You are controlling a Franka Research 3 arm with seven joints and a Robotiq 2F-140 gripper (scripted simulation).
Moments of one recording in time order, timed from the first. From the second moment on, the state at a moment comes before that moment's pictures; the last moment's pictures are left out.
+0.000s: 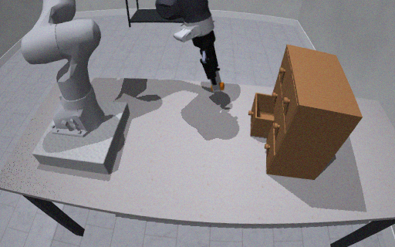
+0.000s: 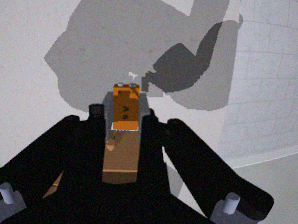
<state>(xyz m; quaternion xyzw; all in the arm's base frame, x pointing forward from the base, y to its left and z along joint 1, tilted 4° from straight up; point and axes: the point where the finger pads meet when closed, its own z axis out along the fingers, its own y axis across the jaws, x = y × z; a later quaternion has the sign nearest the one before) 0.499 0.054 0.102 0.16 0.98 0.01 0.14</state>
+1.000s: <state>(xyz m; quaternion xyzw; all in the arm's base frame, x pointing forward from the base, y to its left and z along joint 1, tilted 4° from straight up) 0.497 0.058 0.088 0.12 0.86 -0.05 0.50</state>
